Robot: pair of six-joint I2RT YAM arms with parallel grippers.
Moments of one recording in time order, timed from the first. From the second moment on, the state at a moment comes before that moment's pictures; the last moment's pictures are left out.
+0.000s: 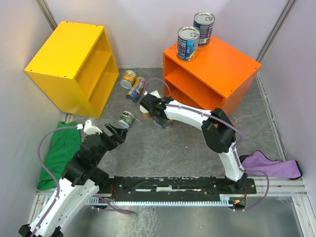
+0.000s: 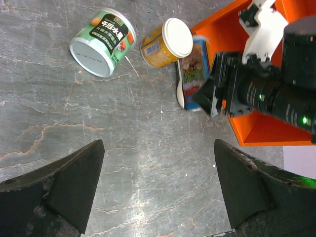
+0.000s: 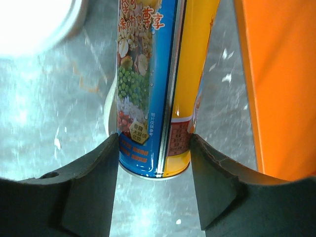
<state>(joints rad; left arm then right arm) -0.51 0.29 0.49 -0.60 -0.27 -0.88 0.88 2.15 1.76 -0.81 0.46 0.33</state>
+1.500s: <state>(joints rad) -0.51 0.32 0.50 -0.62 -0.22 -0.90 1.14 1.95 1.75 -1.01 0.42 0.54</state>
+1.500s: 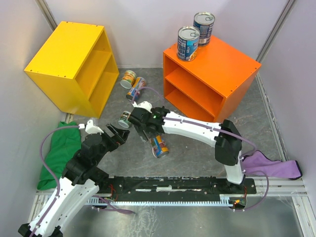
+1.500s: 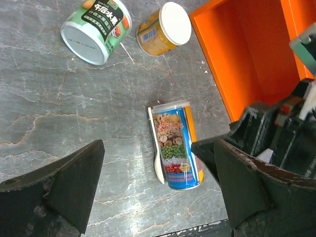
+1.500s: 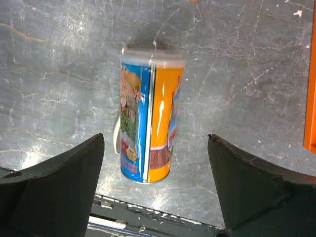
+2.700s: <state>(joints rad) -0.51 0.28 0.50 -0.65 -0.24 -0.90 1.00 2.15 1.81 -0.97 0.12 0.48</state>
